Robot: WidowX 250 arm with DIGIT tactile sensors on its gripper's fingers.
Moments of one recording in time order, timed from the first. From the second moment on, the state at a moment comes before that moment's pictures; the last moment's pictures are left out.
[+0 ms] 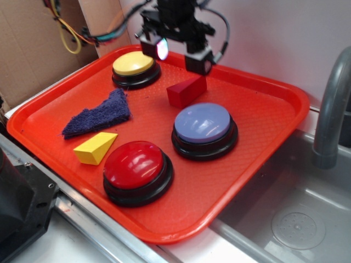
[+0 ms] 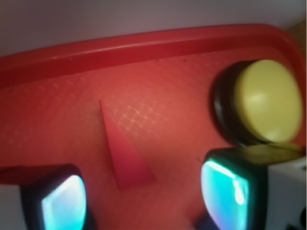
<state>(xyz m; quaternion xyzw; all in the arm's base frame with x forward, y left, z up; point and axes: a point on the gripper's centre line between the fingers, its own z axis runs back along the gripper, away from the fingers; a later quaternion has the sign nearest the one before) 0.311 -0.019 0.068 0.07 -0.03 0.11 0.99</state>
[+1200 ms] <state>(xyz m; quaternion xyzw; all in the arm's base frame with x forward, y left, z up) 0.311 -0.014 0.030 0.08 0.00 0.12 0.99</state>
